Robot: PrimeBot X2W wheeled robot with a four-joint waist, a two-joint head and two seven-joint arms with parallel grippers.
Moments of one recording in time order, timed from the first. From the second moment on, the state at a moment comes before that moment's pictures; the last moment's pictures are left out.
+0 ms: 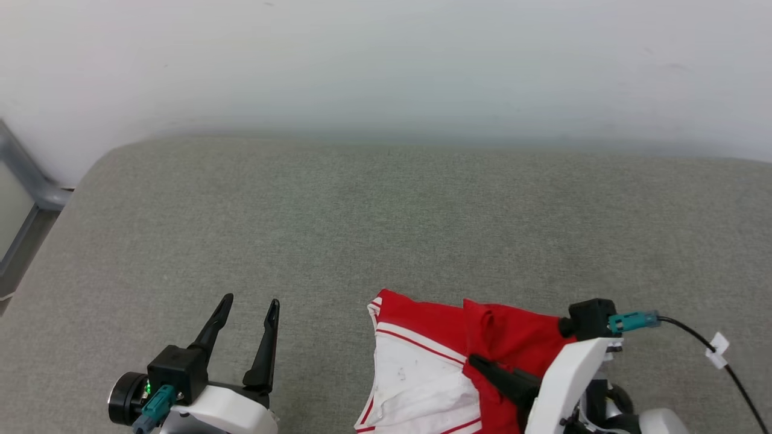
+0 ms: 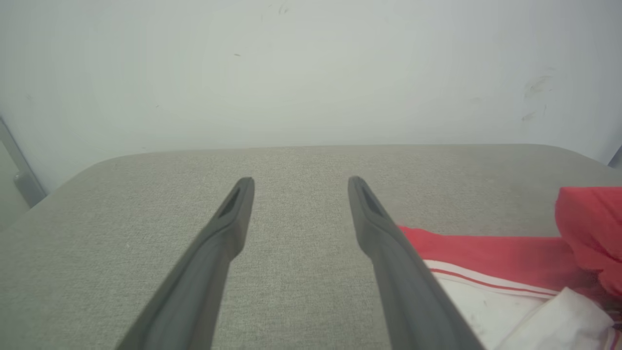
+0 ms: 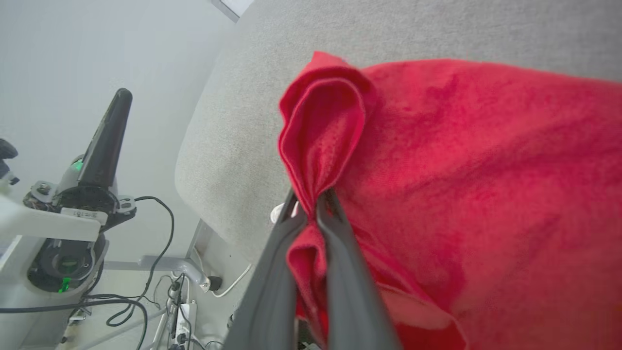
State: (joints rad) left arm -0.02 0.26 -0.23 0.13 -0.31 -0.02 -0.26; right arm -0.06 -0.05 0.19 0.05 0.75 0.13 0.66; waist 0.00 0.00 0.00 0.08
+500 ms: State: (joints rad) left arm -0.04 0.24 -0.22 0.15 -0.30 -0.04 -0.26; right arm -0.25 -0.05 0.39 0.42 0.89 0.13 0.42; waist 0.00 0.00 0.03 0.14
